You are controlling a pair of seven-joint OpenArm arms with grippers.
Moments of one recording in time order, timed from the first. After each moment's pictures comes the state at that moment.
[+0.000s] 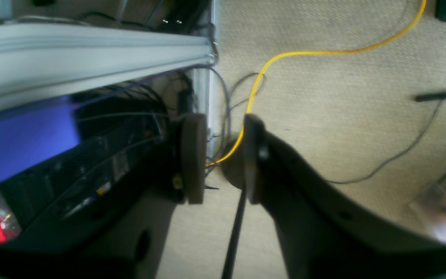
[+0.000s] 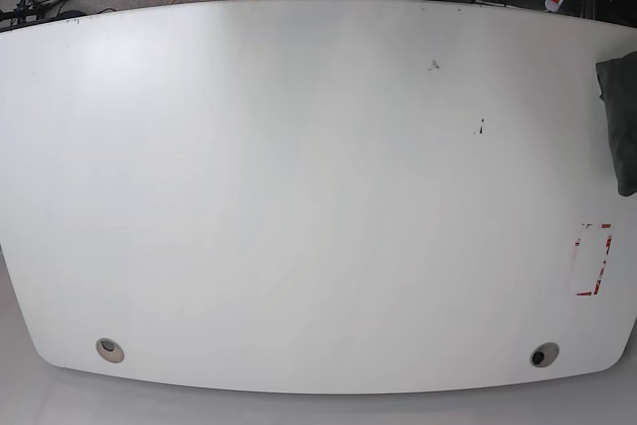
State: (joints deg) left arm 15.7 -5.4 -10.4 23.9 4.4 -12.6 -1.4; right arm -21.8 10.0 8.4 31.3 -1.8 26.5 4.6
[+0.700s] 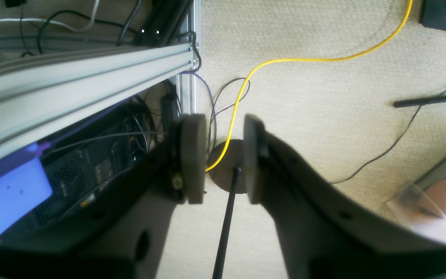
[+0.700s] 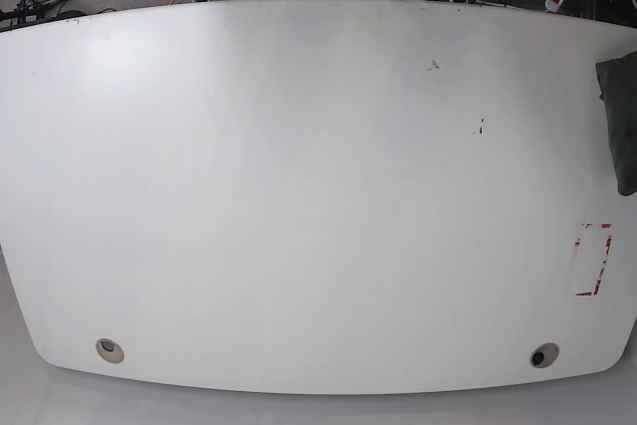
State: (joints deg) left arm 5.8 -6.3 -10.4 7.7 4.4 -6.7 -1.2; right arm -10.5 9.7 8.4 17.7 -6.5 22.4 4.9
